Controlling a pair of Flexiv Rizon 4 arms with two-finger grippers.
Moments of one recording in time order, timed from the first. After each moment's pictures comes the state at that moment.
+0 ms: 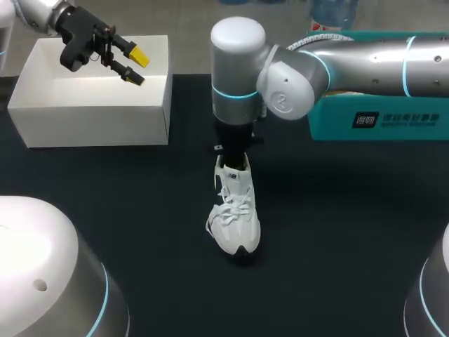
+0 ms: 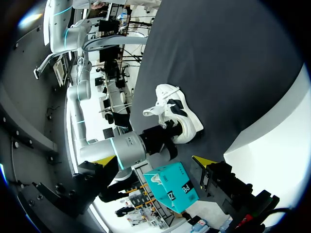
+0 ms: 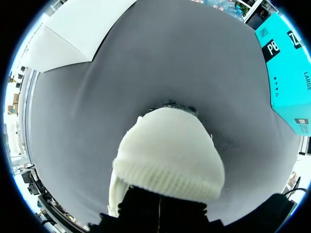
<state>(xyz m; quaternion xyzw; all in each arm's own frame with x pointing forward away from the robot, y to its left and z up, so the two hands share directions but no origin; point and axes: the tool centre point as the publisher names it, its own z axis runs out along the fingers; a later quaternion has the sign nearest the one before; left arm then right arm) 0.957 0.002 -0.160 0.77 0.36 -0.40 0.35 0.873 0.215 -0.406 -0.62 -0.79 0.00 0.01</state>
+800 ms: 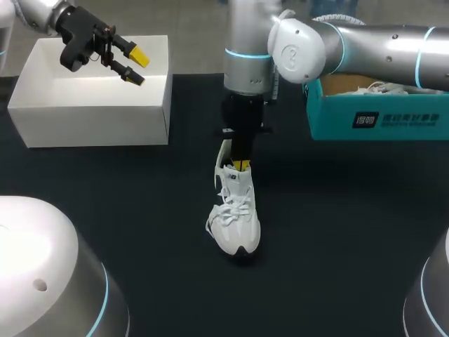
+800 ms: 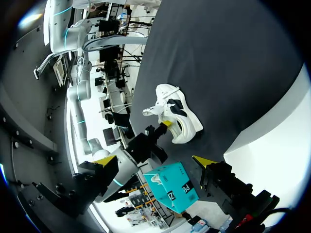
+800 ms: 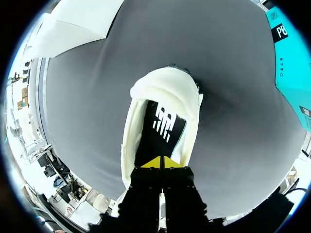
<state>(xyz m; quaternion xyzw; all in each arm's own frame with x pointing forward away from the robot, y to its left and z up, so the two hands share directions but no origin) 0.957 0.002 -0.160 0.77 0.36 -0.40 0.35 0.831 0.203 -0.347 -0.60 -0.78 0.07 0.16</state>
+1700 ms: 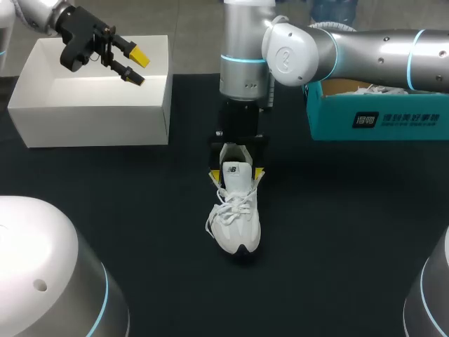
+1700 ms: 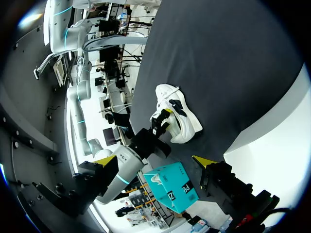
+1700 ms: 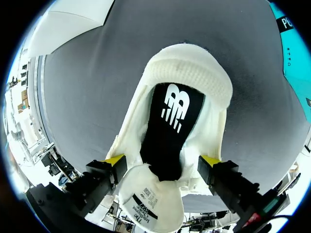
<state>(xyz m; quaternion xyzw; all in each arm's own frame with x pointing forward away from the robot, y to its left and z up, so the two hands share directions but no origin) 0.957 0.002 -0.160 0.77 0.36 -0.40 0.35 0.810 0.212 -0.354 -0.60 -0.77 0.10 0.19</state>
